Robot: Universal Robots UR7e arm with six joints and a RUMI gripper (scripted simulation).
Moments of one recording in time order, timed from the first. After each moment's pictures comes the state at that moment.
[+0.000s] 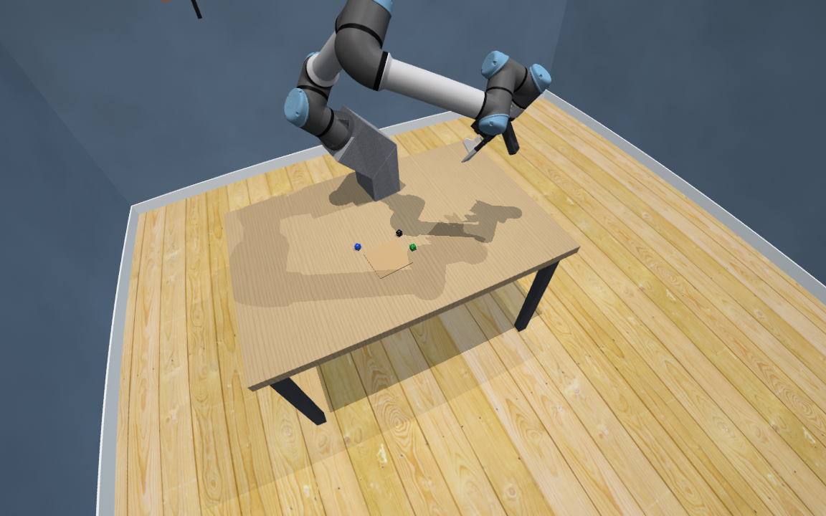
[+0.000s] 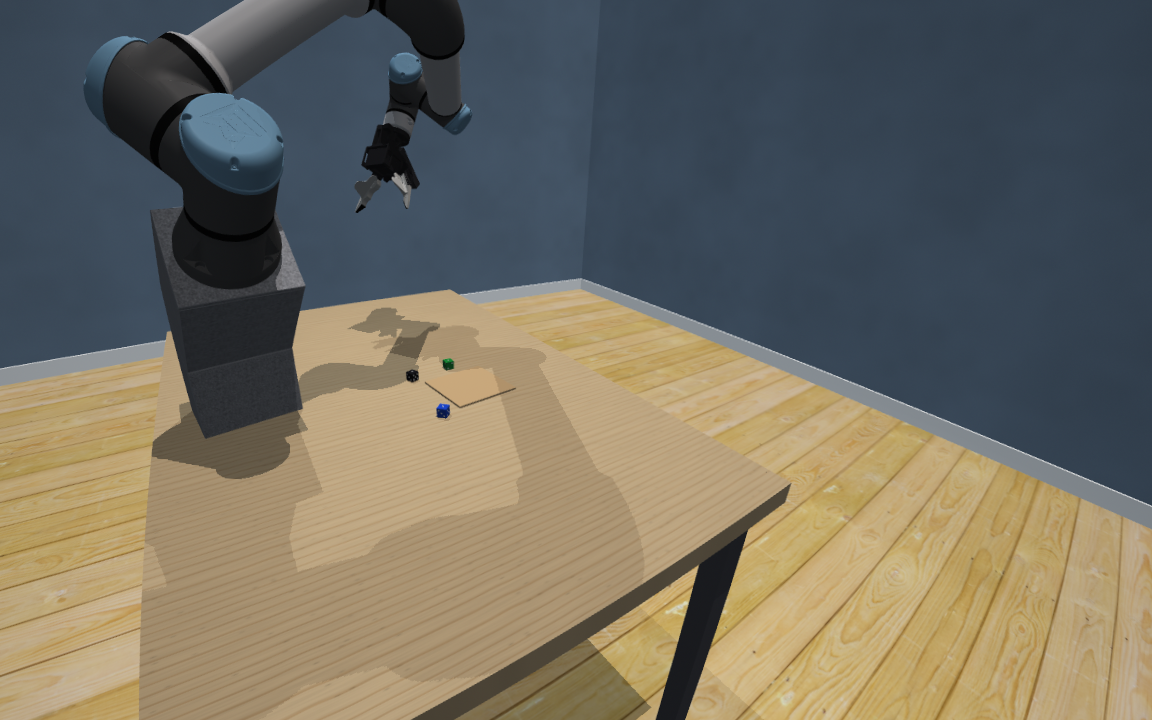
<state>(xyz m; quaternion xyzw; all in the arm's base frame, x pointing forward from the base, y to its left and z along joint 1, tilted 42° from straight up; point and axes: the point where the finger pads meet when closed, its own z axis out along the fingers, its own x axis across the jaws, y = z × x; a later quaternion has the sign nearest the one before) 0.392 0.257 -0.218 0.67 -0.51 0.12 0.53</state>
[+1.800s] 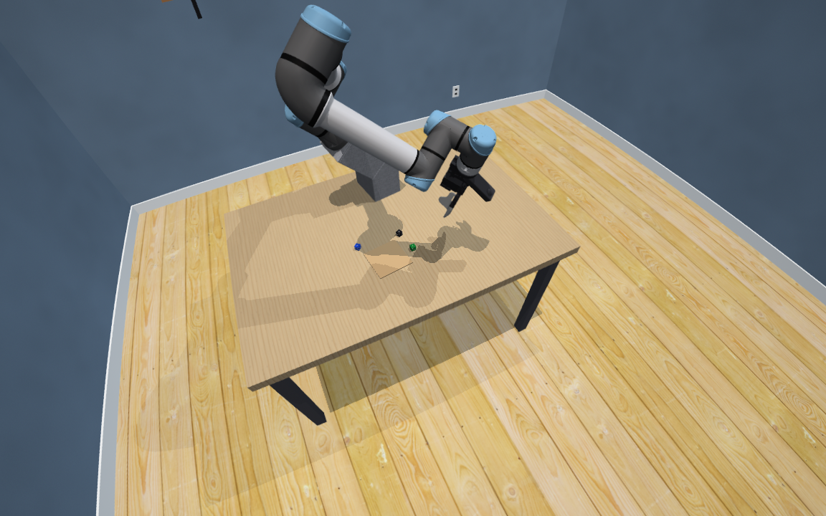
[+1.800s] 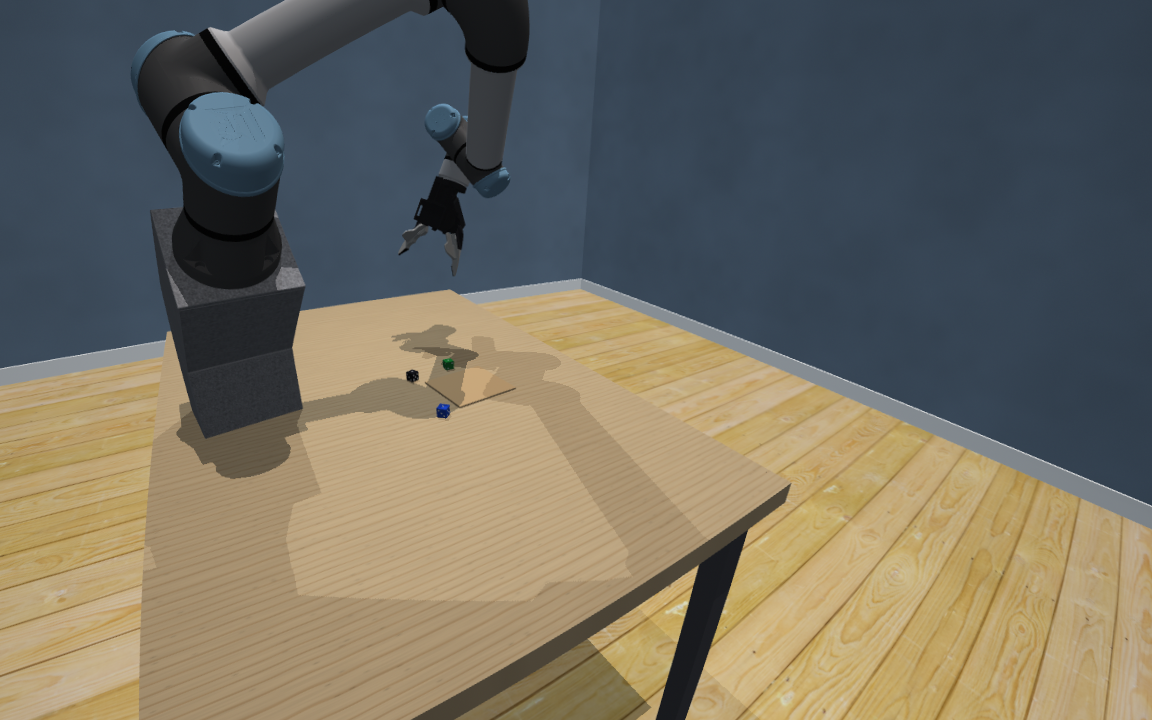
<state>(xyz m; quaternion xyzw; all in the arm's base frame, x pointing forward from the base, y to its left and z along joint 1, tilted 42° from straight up) 0.458 0.096 -0.233 0.77 -0.51 0.02 0.38</state>
